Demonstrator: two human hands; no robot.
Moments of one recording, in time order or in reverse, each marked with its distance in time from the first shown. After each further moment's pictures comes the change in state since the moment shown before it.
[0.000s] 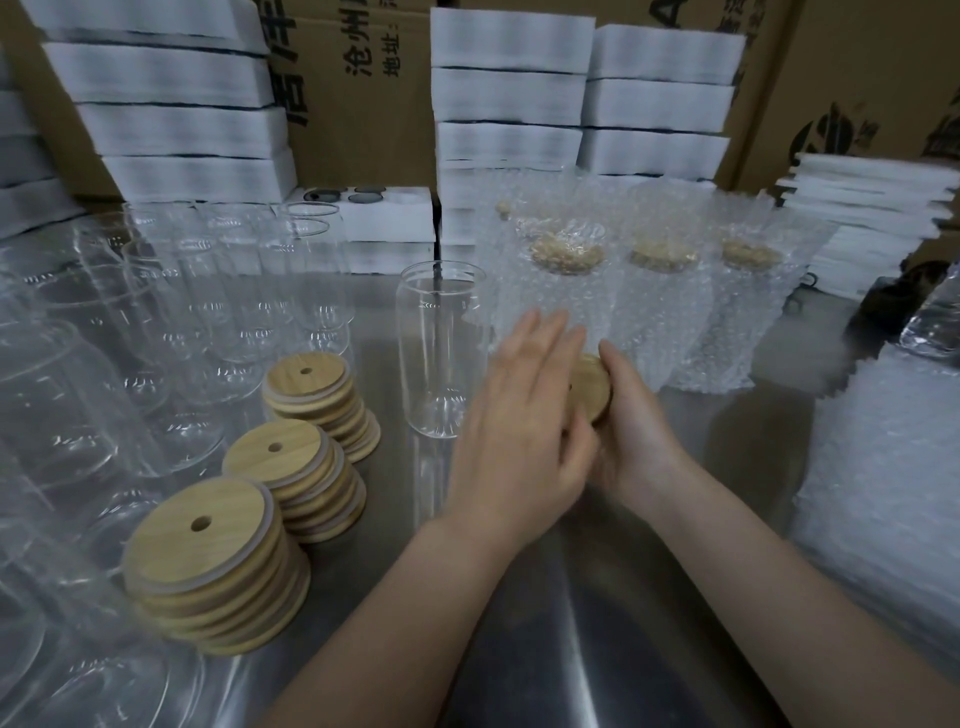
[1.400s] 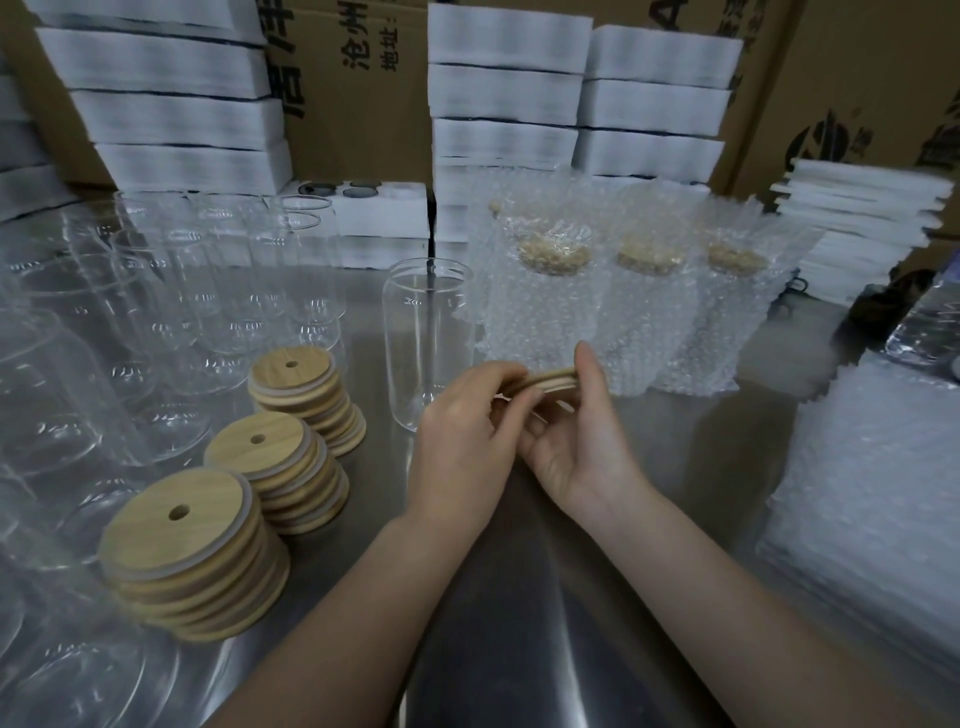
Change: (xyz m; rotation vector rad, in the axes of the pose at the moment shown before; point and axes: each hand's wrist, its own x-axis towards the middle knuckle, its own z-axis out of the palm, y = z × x) left_hand -0.005 -0.016 0.002 -0.165 0.170 -0.251; right_hand 0.006 0.021 0.007 0.261 -0.025 -0.071
